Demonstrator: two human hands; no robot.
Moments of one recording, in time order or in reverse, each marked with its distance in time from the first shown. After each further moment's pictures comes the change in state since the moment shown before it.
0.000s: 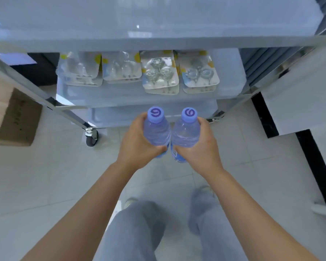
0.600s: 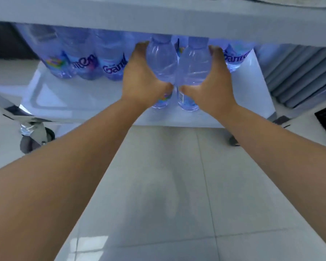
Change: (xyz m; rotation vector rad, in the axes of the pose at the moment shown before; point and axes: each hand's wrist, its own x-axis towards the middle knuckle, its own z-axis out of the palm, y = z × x) left_hand 0.266 -0.170 0.155 0.091 0.393 0.318; right_hand 0.290 0.218 0.113 -0.104 0.101 -0.578
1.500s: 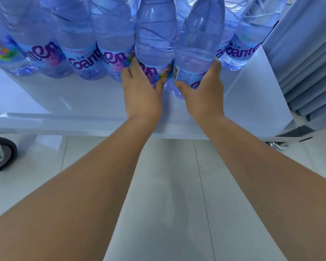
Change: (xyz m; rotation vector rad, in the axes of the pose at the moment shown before) left_hand 0.023 -0.055 0.093 0.092 0.206 -0.109; right_hand 0.022 0.080 0.044 -0.037 0.118 0.208
